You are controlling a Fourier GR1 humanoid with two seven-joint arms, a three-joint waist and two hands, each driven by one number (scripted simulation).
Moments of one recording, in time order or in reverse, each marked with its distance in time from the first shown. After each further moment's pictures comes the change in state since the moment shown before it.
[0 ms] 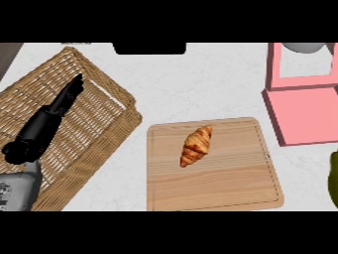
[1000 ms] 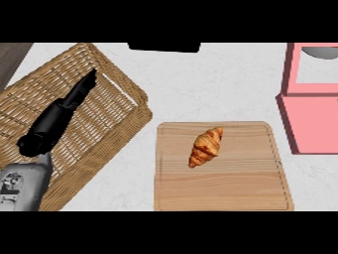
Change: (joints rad) left arm -0.063 -0.023 -0.030 0.034 -0.015 -0.022 -0.006; right arm -0.614 -0.029 0.248 0.806 0.400 0.264 -0.069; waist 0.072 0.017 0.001
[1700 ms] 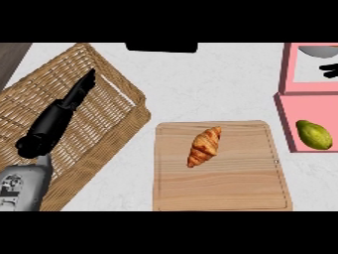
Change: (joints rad) left arm 0.010 -0.009 0.003 -0.020 -0.001 0.008 0.012; right arm -0.199 0.127 0.057 0.376 -0.005 0.047 -0.252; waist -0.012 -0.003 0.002
